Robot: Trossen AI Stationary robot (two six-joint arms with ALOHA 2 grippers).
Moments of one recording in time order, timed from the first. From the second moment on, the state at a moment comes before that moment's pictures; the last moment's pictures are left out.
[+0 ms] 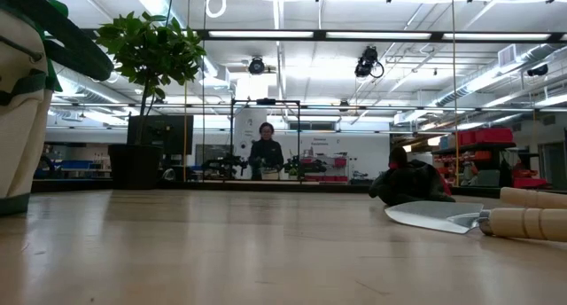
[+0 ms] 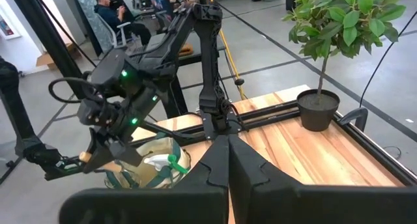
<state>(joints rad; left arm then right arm) -0.65 1.25 0.87 -0.01 0.34 0.12 0.25 1.24 1.47 -0.46 0.31 0.28</state>
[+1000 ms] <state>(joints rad) -0.65 1.28 0.87 -0.01 0.35 0.11 0.25 1.24 1.47 -0.46 0.30 0.31</state>
